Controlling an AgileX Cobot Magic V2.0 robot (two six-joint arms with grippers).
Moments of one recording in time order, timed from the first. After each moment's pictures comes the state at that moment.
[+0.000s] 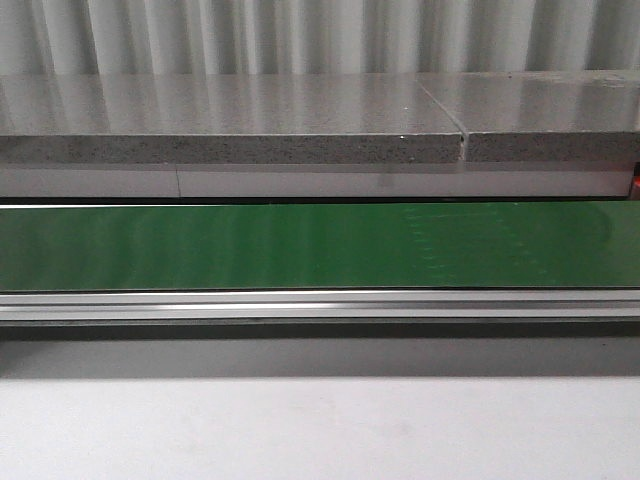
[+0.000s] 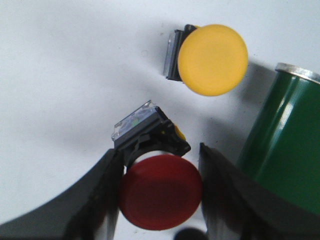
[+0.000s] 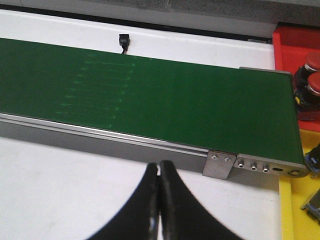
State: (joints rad) left arm 0.40 1.91 -1.59 -0.17 1.17 0.12; right arm 0.13 0.35 -0.50 0.05 0.71 0.02
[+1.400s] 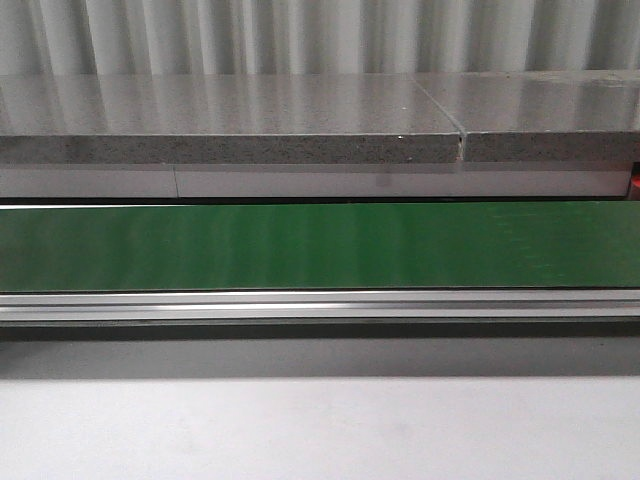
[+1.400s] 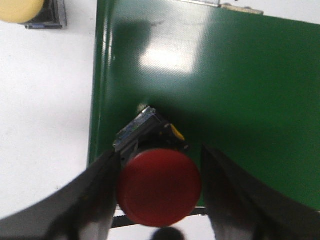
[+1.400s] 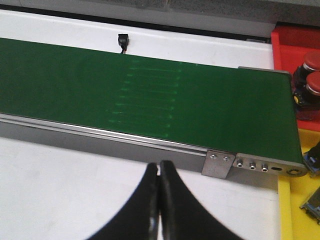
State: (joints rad) left arm 0.17 1.74 -1.44 -0.18 1.20 0.08; right arm 0.13 0.35 -0.50 0.05 0.71 0.02
